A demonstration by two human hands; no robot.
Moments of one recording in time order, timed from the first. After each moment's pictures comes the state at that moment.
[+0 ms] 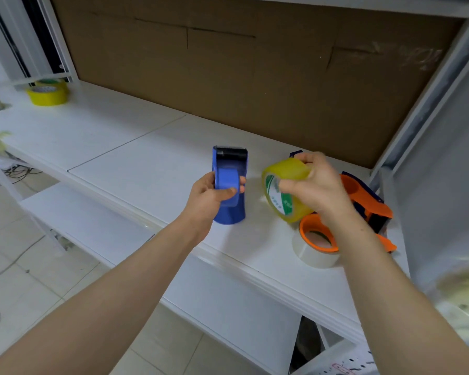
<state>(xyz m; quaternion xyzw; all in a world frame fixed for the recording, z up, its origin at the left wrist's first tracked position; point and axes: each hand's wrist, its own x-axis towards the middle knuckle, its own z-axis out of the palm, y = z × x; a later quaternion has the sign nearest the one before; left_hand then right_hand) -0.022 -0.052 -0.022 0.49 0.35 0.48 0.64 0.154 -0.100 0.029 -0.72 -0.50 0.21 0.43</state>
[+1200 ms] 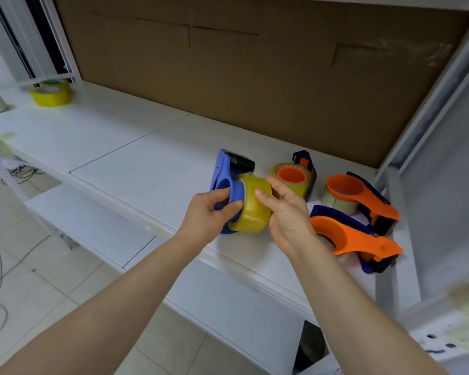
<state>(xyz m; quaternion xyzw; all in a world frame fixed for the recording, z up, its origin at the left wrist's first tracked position) -0.029 -0.070 -0.030 0.63 0.42 0.43 0.49 0.108 -0.093 -0.020 -0.48 -0.26 0.52 0.65</state>
